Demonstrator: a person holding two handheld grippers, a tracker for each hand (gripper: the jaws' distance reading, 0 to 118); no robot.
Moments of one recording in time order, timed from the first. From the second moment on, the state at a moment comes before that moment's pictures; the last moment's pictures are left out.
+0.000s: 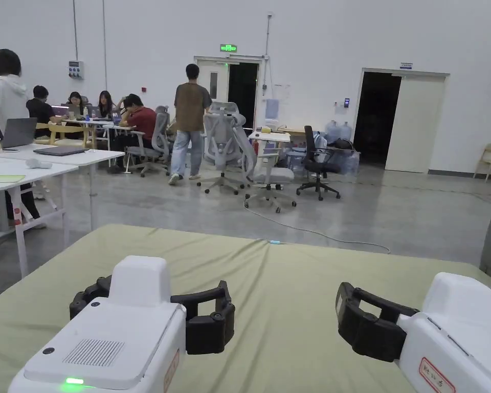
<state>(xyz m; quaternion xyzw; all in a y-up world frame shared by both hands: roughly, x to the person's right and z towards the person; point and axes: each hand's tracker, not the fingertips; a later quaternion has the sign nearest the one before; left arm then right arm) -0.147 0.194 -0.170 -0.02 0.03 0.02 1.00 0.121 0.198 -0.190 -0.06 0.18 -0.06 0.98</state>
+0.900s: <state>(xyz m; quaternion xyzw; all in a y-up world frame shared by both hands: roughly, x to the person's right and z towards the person) -0.150 0.194 -0.169 -0.03 0.02 0.02 1.00 0.120 0.194 -0.190 -0.06 0.18 -0.04 0.98</state>
